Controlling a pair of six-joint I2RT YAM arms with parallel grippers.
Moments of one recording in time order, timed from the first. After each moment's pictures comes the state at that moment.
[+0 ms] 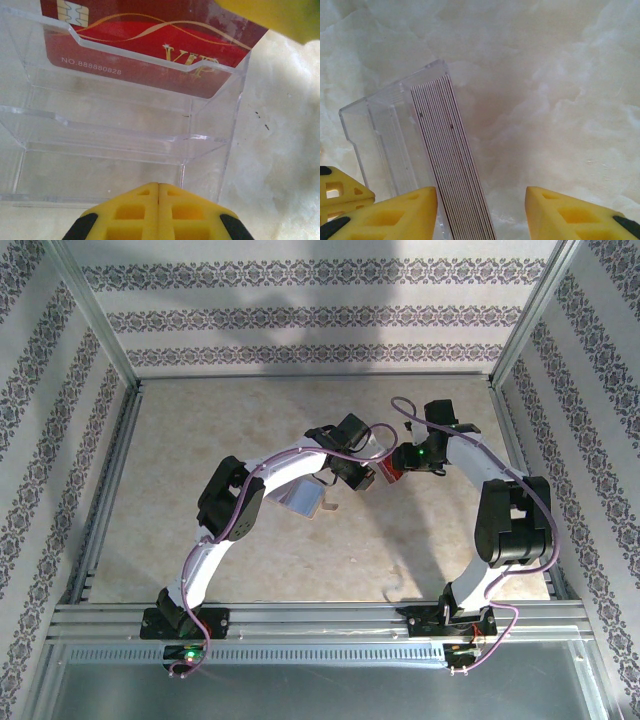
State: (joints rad) left arm -0.72 2.30 1.89 -0.66 0.38 0.05; right arm 0.06 1.69 1.19 -0.67 -0.28 0.05
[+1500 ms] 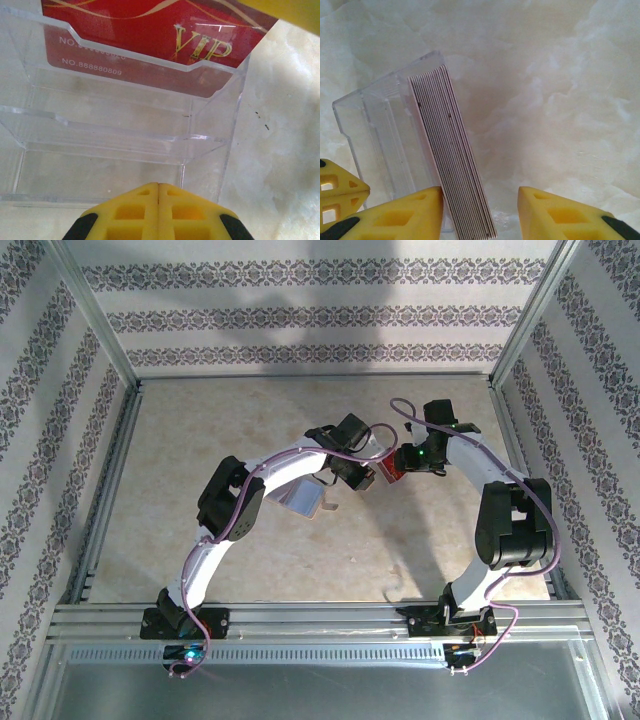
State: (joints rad) left arm -0.72 2.30 1.89 -0.66 0.38 0.05; right arm 0.07 1.68 1.19 -0.70 -0.24 0.04
